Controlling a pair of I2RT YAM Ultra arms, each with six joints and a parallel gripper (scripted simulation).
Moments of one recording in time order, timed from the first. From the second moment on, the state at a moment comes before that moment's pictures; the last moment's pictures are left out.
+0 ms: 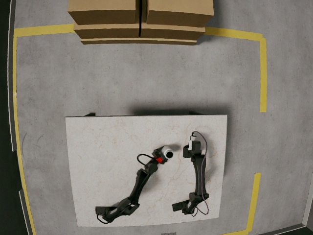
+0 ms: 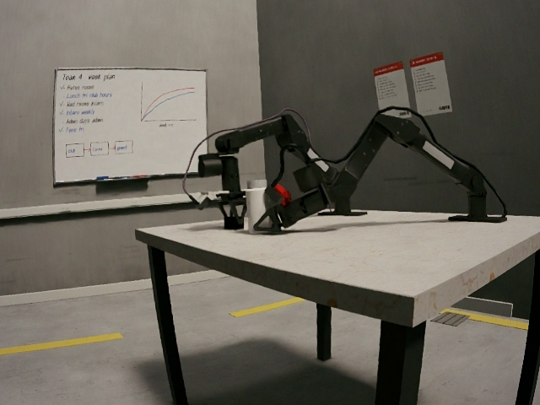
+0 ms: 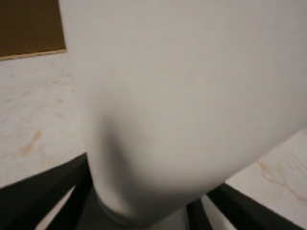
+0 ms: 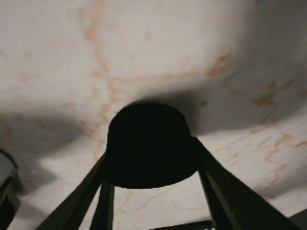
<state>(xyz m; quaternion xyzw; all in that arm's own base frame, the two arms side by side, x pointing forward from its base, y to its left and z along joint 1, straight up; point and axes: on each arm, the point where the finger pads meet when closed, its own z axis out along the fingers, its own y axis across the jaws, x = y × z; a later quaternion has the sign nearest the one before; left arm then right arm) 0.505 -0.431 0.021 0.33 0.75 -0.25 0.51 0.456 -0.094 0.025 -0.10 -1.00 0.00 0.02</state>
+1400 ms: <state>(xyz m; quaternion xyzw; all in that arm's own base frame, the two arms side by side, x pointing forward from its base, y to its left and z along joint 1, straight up) 0.506 -0.432 0.021 0.33 0.74 -0.25 0.52 0.456 -0.094 0.025 -0.10 -1.00 0.00 0.02</state>
